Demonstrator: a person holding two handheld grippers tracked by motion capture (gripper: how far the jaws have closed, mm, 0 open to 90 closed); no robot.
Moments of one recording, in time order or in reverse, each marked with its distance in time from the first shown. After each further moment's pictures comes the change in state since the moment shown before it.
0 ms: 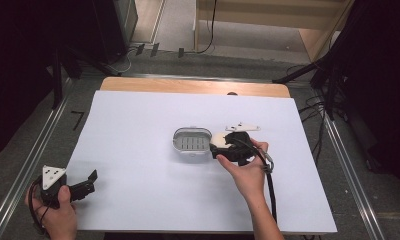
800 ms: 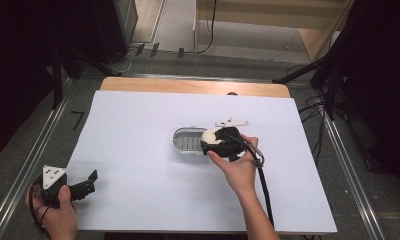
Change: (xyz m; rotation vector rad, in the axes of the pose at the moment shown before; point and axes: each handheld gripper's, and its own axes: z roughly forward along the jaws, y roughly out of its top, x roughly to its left) left arm 0.000 0.000 0.001 0.006 0.003 0.003; right arm 0.018 0.015 0.014 0.006 0.028 -0.021
